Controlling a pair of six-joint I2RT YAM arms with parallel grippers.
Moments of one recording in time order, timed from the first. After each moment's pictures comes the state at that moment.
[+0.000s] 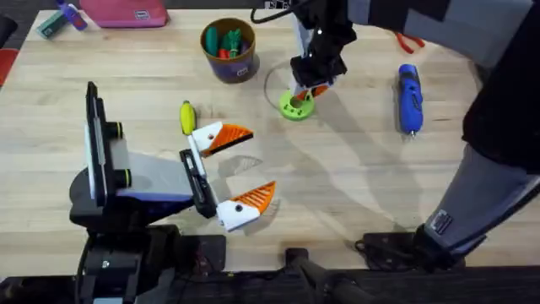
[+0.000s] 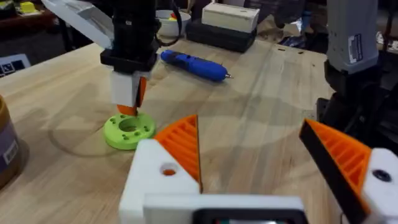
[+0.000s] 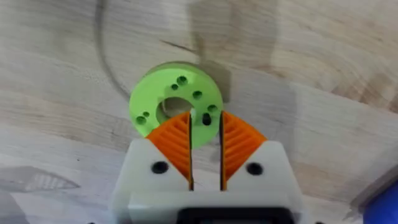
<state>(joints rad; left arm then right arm) 0.02 0.01 0.01 -0.13 1.19 0.02 0.48 2.05 1.67 -1.08 0.03 0.21</state>
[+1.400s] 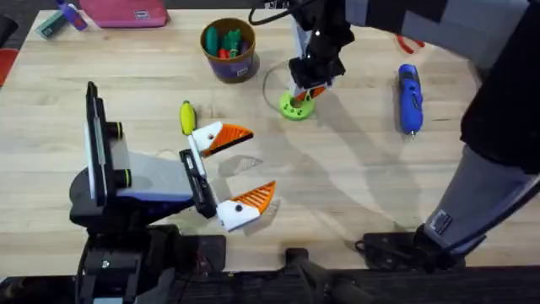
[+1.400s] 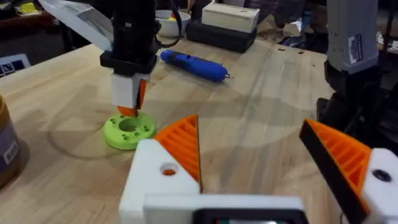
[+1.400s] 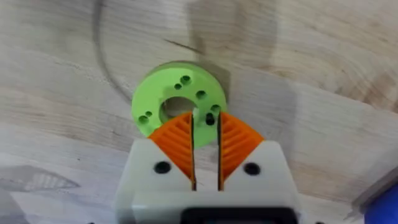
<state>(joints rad) 0.02 0.01 0.01 -0.13 1.19 0.02 0.49 2.05 1.67 -1.08 0.03 0.21</state>
